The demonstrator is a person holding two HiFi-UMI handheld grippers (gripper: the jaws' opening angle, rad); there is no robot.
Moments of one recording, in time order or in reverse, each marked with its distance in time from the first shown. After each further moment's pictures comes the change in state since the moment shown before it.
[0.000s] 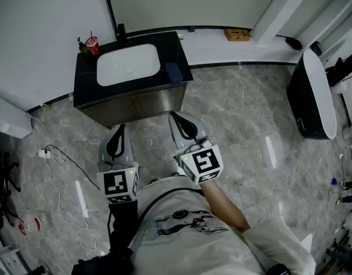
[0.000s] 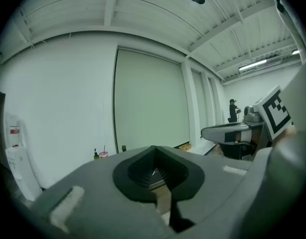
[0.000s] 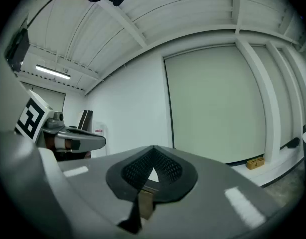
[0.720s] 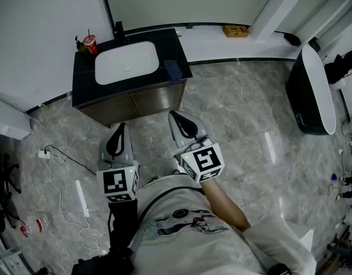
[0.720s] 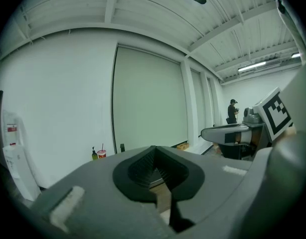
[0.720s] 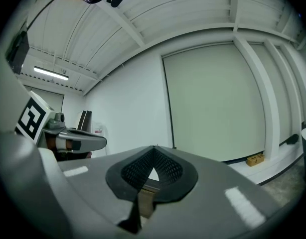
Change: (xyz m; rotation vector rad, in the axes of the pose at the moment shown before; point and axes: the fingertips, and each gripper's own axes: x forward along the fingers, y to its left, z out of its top) left arm 0.003 0.003 -0.004 -0.007 0.012 -0.023; right arm 0.001 0.001 -0.008 0.039 0.025 -0.017
